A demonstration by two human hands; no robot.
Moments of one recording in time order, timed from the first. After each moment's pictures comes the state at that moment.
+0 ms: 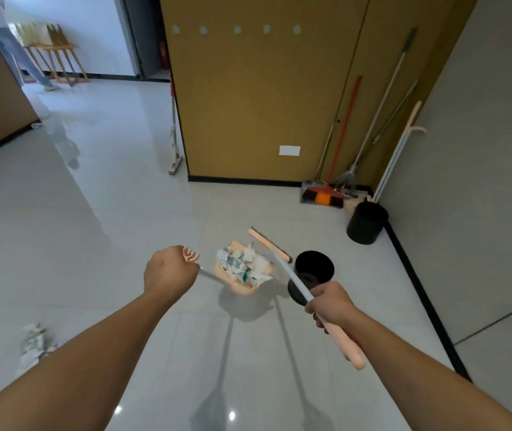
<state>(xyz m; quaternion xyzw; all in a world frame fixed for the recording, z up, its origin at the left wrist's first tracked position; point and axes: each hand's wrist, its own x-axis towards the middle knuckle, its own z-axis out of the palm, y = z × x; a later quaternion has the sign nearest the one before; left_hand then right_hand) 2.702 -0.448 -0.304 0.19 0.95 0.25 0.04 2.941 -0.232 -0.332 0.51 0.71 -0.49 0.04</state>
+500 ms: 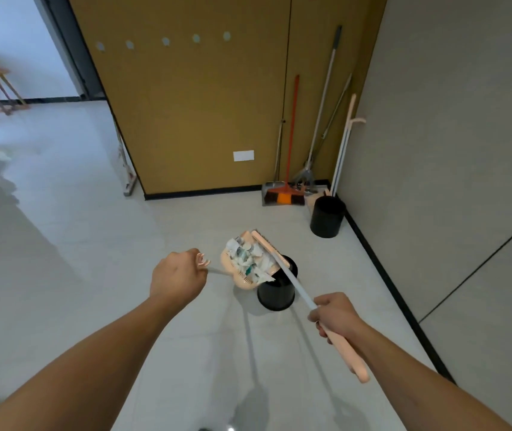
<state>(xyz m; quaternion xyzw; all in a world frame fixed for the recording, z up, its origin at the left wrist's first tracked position) 2.772 -0.295 -0.289 0.40 0.90 0.15 -0.04 3.045 -0.135 -0.333 0.56 0.61 -0.56 -0.06</state>
